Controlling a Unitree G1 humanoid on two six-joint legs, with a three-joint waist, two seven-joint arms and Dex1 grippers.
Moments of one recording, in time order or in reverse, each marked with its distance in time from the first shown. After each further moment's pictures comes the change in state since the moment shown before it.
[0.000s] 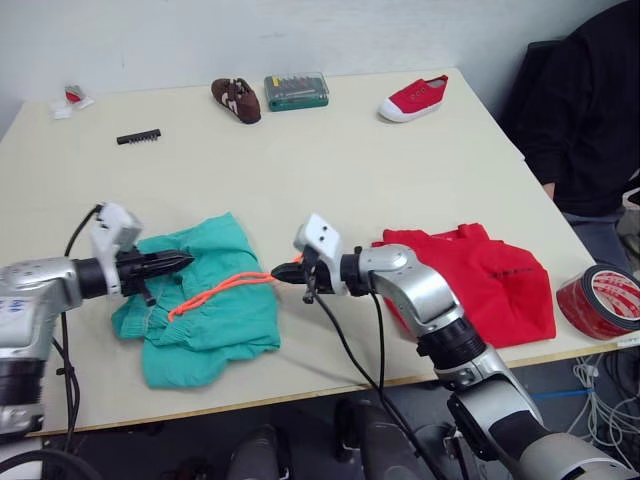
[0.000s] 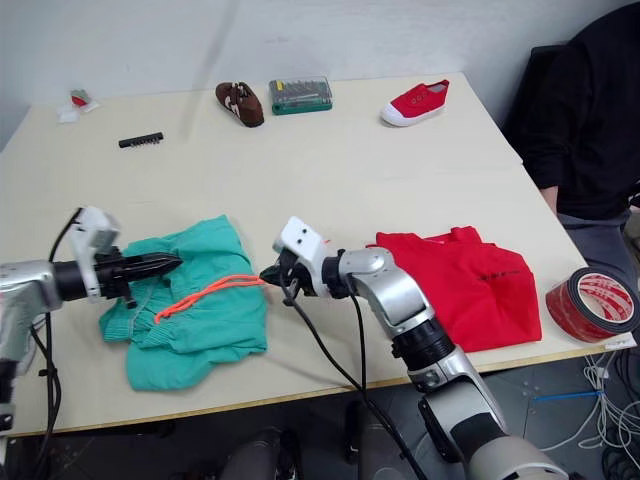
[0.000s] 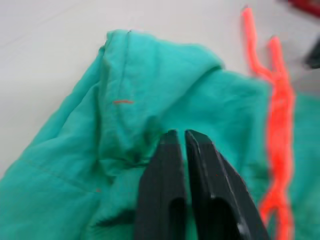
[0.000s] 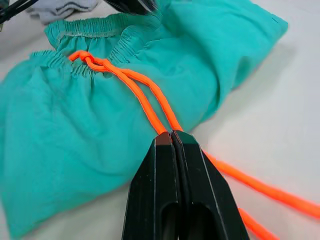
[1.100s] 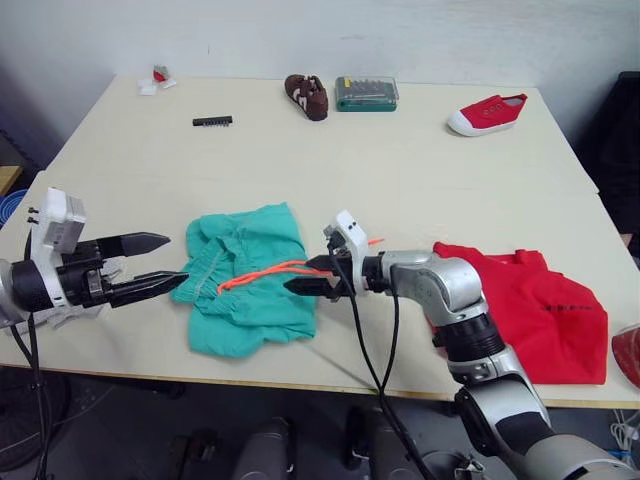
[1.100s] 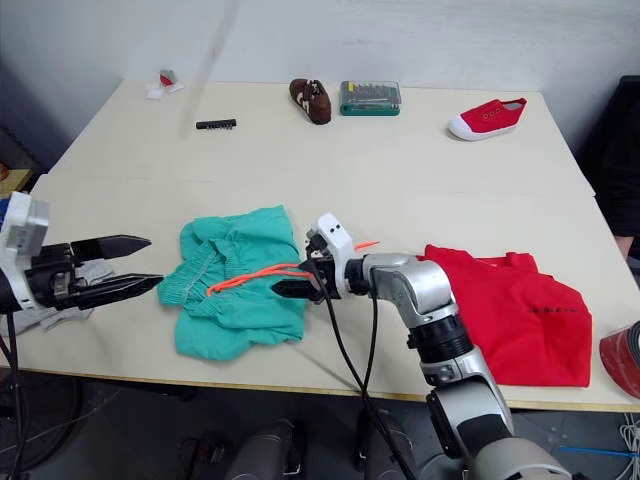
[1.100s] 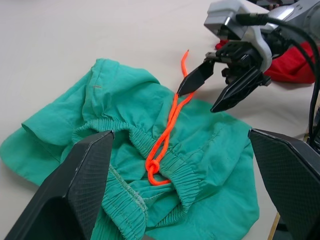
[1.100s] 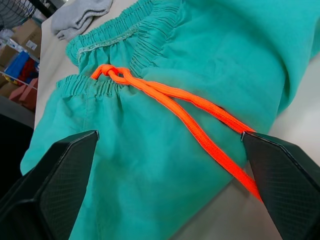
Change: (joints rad) left arm 0.124 0.053 0.183 -0.219 -0.186 0.118 -0.047; right arm -0.027 0.019 -0.123 0.052 0.170 0.303 -0.111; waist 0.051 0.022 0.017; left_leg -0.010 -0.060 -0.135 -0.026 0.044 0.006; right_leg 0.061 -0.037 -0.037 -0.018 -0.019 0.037
